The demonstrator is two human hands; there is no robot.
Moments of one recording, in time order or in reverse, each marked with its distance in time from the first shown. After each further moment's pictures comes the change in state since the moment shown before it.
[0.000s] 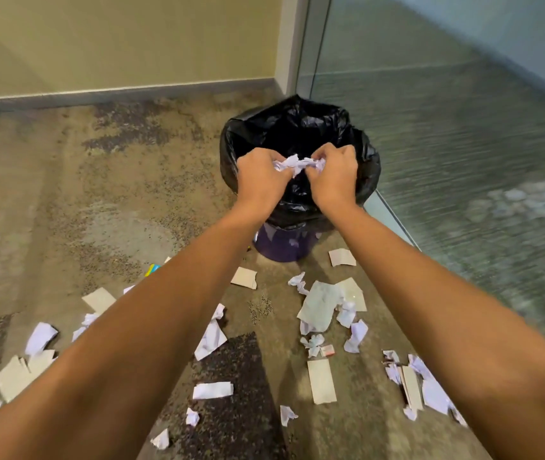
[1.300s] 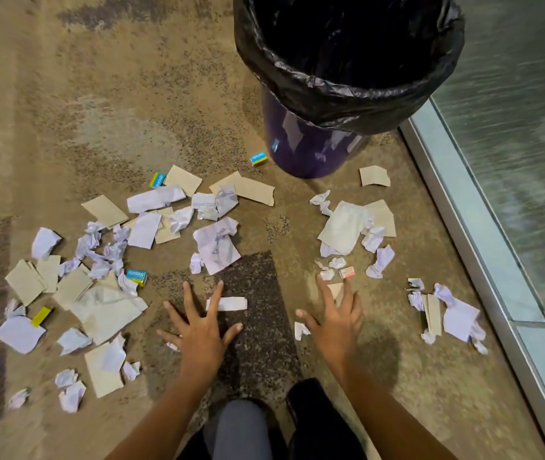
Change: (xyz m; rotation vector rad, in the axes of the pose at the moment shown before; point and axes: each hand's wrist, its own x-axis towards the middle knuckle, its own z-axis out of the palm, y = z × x) left_hand -0.317 -0.271 0.008 0.662 -0.461 -0.486; right_hand -0.344 0.156 0.072 -0.332 -0.570 0.292
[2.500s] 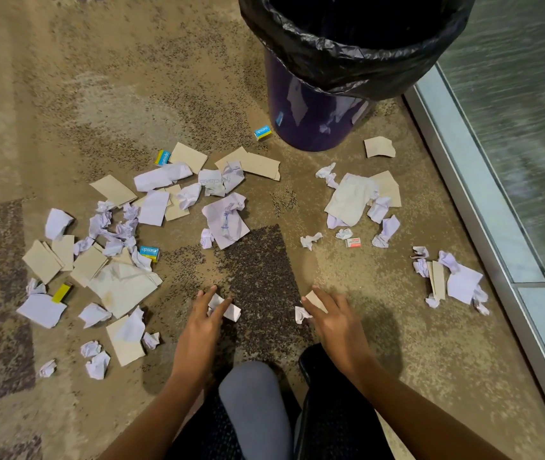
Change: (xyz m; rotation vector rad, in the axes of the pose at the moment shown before) left_hand -0.041 -0.051 -0.010 0.031 0.009 0.380; right_hand -0.054 0.022 0.011 -0.241 -0.060 -0.496
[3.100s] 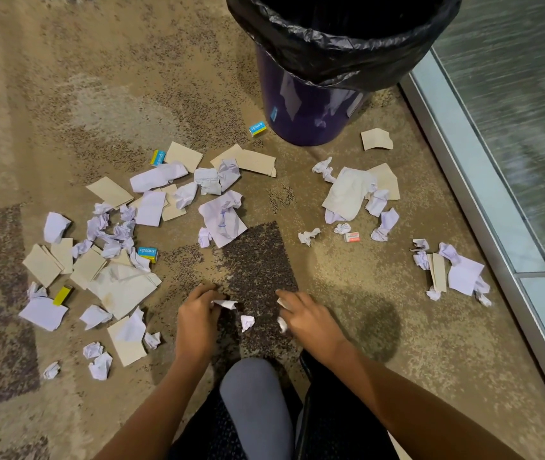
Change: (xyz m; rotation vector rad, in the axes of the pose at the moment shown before) left_hand 0.023 0.010 -0.019 -0.238 0.150 -0.132; right_hand 0.020 -0.037 -0.013 -0.065 -0.068 -0.299
